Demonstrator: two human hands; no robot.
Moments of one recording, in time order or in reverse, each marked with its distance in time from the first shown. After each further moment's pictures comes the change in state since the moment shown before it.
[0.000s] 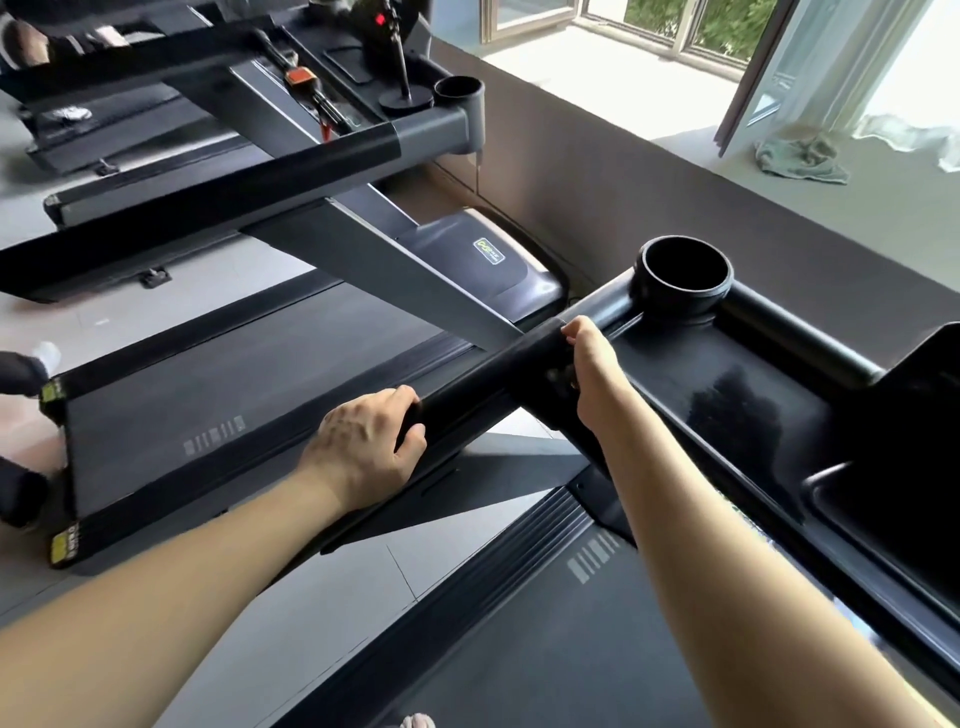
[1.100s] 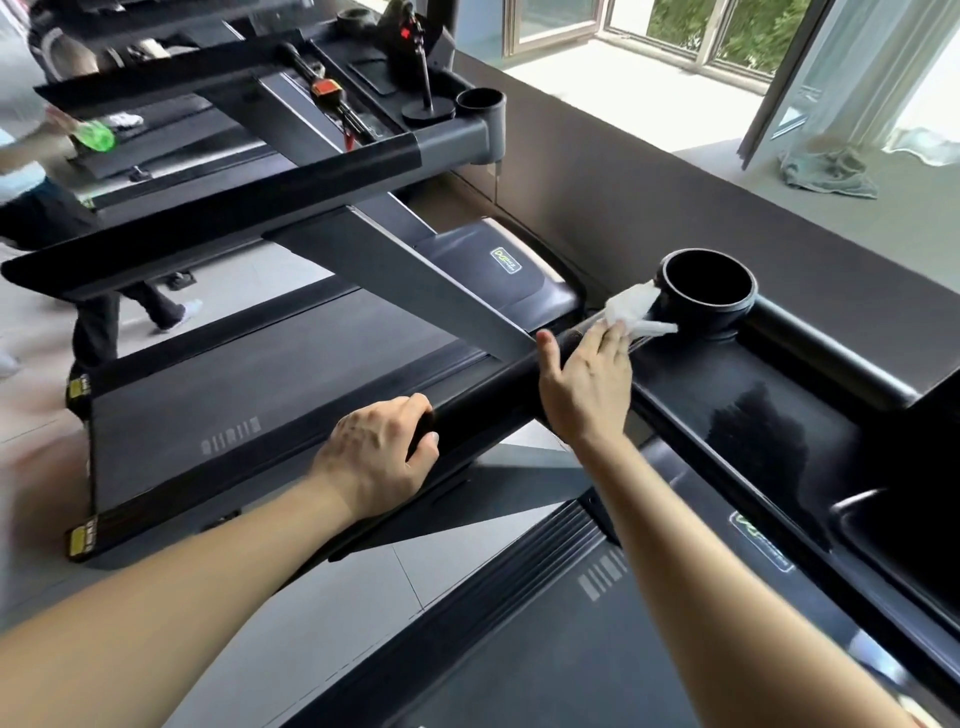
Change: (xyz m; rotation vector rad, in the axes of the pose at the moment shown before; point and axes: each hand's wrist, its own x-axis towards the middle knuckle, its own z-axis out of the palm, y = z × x) left_hand 0.000 -0.002 0.003 -0.006 0.018 0.017; right_hand 0.021 0.039 0.010 -0.981 0.341 -0.634
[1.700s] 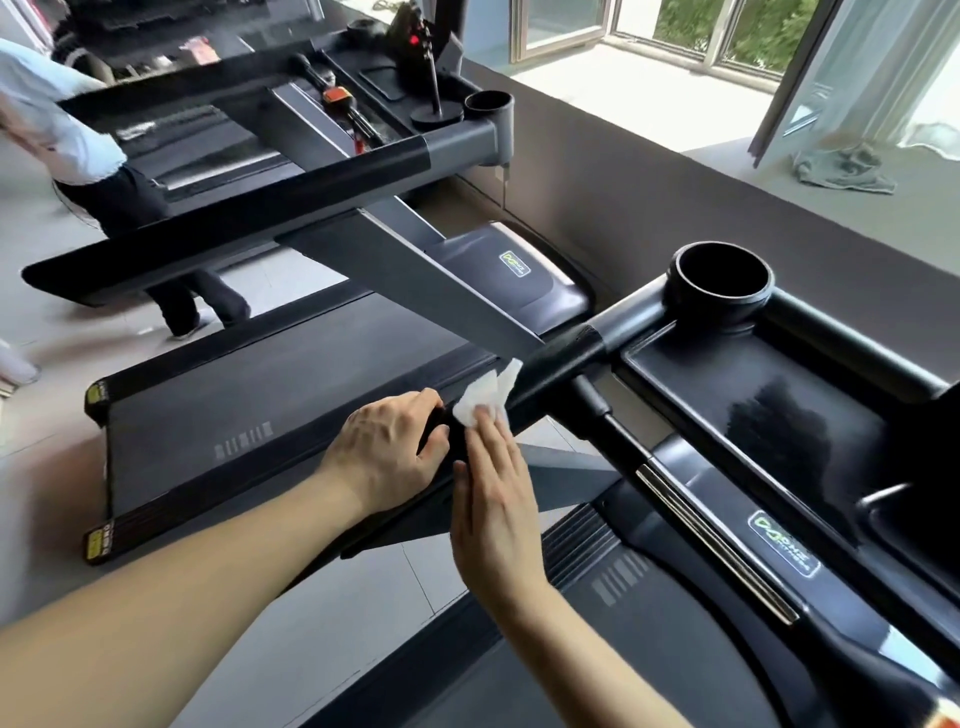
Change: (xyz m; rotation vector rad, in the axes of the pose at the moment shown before) left_hand 0.000 0.002 -0.001 0.003 0.024 -0.004; right_hand -0.163 -0.035 0.038 0.371 0.069 -0.496
